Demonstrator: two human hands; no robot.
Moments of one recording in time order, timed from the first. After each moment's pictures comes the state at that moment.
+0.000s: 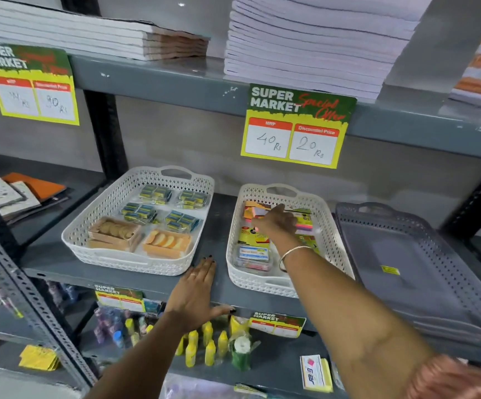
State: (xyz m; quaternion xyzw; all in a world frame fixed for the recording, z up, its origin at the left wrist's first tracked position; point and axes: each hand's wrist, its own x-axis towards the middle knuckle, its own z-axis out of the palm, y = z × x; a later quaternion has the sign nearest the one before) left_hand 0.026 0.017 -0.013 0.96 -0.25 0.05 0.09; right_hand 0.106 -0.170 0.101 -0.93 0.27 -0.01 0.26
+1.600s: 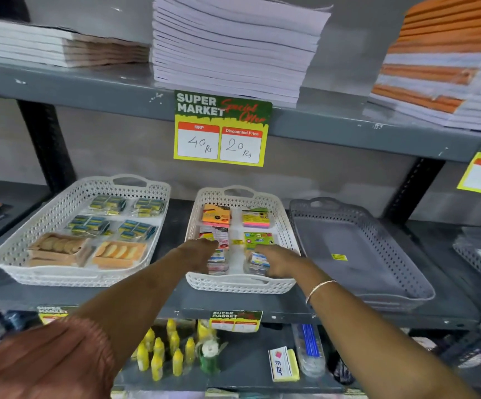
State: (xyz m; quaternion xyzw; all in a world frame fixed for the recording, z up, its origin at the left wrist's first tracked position) left_hand 0.089 -0.077 0.074 0.93 -0.32 -0.17 0.01; right_hand 0.019 -0.275 0.083 -0.98 -0.01 0.16 0.07
